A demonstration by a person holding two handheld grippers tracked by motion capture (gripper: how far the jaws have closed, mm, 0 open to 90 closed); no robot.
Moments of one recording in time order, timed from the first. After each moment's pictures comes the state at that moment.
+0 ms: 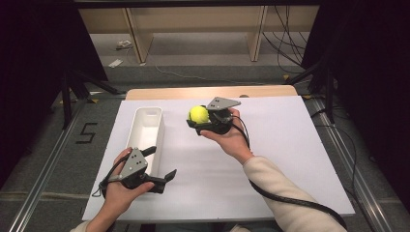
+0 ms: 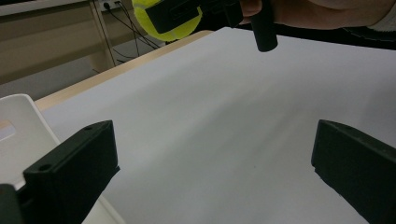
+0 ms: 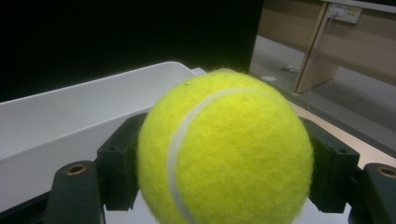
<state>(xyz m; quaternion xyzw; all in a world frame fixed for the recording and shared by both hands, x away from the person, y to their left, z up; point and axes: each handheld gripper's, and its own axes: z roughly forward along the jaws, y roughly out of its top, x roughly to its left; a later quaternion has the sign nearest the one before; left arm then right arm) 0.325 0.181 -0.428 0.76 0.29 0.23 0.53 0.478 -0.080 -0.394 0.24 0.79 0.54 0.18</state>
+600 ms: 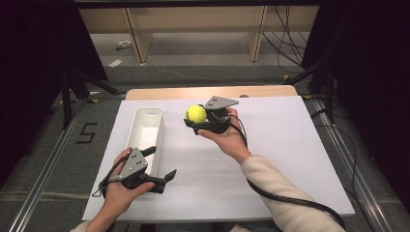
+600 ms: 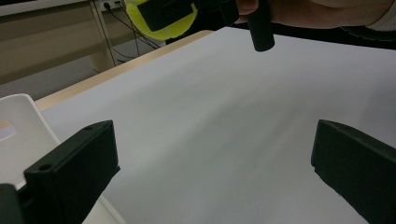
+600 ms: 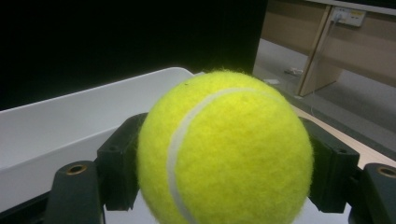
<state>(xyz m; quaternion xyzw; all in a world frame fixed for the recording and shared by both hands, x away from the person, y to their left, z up) 0.324 0.181 -0.429 0.76 0.29 0.23 0.53 0.479 -0.073 -0.392 0.24 0.79 0.54 0.17</state>
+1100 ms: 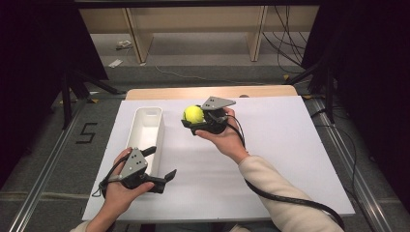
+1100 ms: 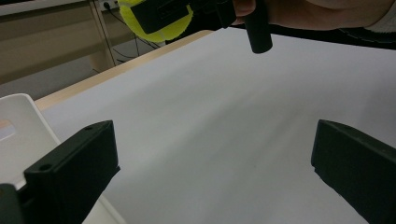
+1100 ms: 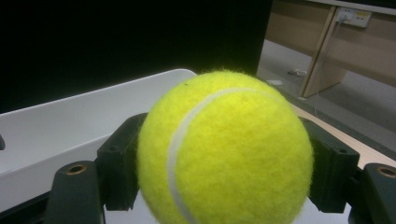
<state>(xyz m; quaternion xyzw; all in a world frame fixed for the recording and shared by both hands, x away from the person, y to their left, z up) 0.325 0.181 -0.428 0.76 0.29 0.23 0.53 0.478 -0.066 -0.392 0.23 0.79 0.54 0.17</state>
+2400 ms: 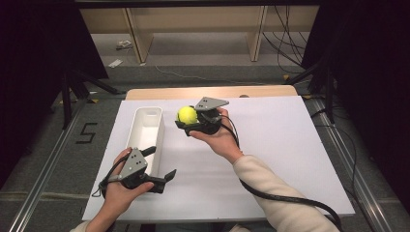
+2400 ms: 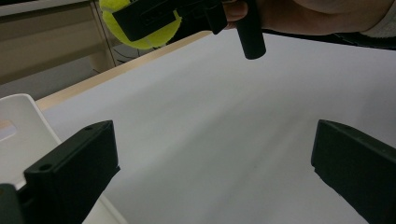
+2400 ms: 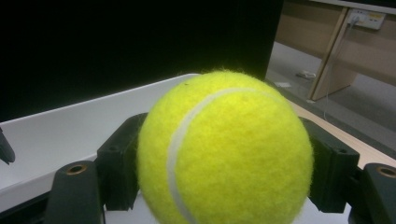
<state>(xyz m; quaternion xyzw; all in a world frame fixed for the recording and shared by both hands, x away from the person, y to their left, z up) 0.325 0.182 -0.428 0.76 0.29 0.23 0.54 0.477 -0.049 -0.392 0.22 0.79 0.55 0.16</state>
